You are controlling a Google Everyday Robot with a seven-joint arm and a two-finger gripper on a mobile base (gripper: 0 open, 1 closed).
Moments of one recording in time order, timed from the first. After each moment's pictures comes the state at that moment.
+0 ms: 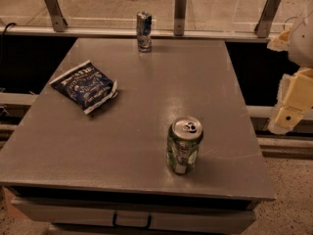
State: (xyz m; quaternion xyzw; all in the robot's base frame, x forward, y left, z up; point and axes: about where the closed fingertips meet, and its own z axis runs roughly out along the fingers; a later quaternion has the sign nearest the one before) arm 0.438 -0.216 0.979 -0.60 0.78 -0.04 0.16
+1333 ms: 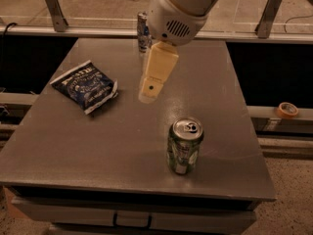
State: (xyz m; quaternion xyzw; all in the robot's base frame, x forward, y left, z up) arm 0.503 0.015 0.993 -0.69 0.68 0.04 0.26
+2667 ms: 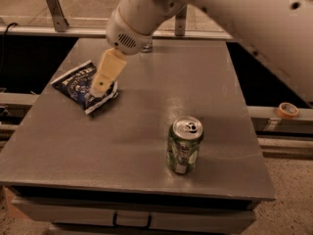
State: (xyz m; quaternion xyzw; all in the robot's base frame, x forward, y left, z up) arm 0.565 0.121 0.947 -0.66 0.67 0.15 0.30
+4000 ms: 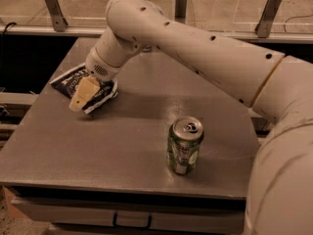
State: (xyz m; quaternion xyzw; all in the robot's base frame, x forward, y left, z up) arm 0.602 0.197 0.849 -0.63 0.69 0.21 0.28
